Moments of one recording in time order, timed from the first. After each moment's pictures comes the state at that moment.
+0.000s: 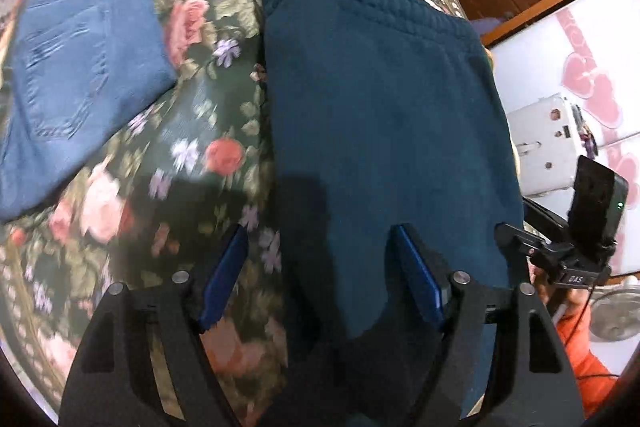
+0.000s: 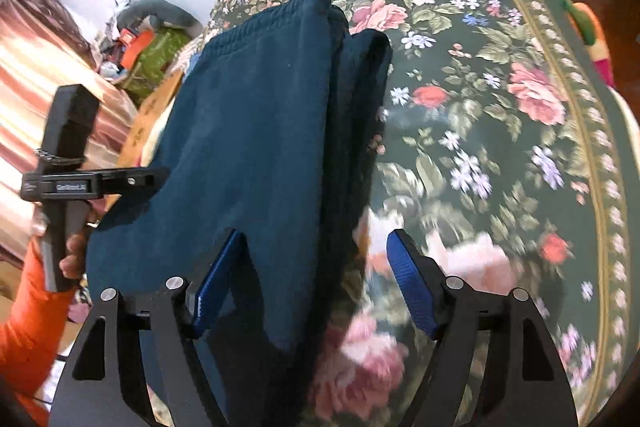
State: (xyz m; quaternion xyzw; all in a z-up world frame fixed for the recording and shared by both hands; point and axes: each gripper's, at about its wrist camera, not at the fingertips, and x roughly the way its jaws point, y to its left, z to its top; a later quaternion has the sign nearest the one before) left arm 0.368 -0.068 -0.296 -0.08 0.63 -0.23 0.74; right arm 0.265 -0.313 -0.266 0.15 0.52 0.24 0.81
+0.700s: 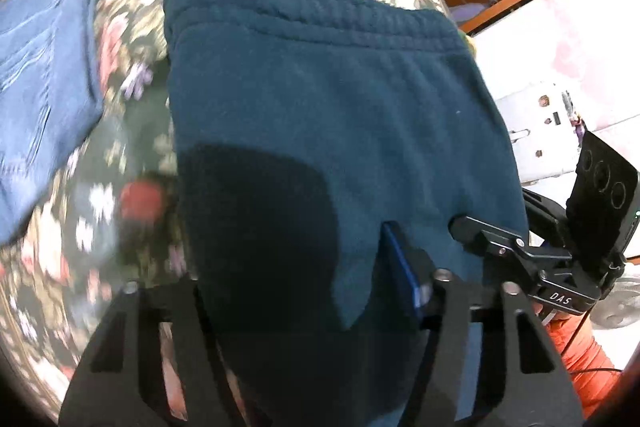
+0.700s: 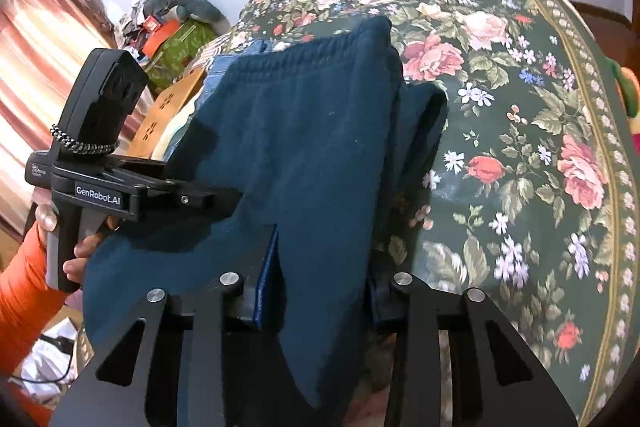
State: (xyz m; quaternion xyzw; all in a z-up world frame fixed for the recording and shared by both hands) left arm 0.368 -0.111 -0.292 -0.07 0.63 -0.25 0.73; right arm 0.268 -0.280 -0.243 0.09 0.49 0.28 0.82
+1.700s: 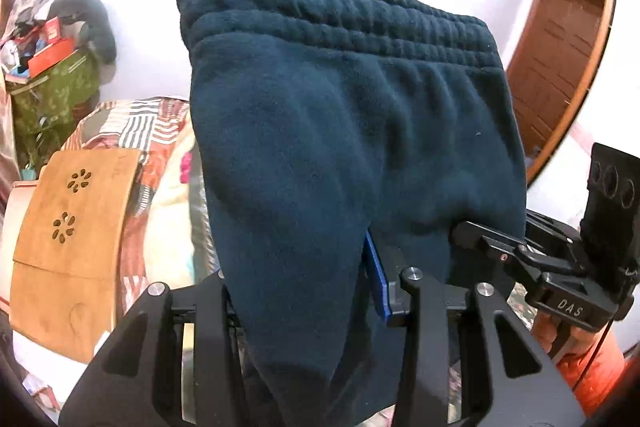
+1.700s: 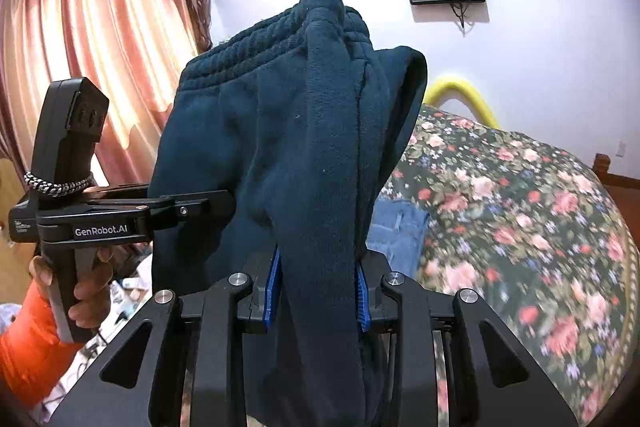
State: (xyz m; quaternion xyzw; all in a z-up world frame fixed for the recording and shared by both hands) left arm 0.342 0.117 -0.103 -0.08 0.36 -0.09 0.93; right arm 0.327 -0.071 -0.101 0.01 0.29 0.37 0.88
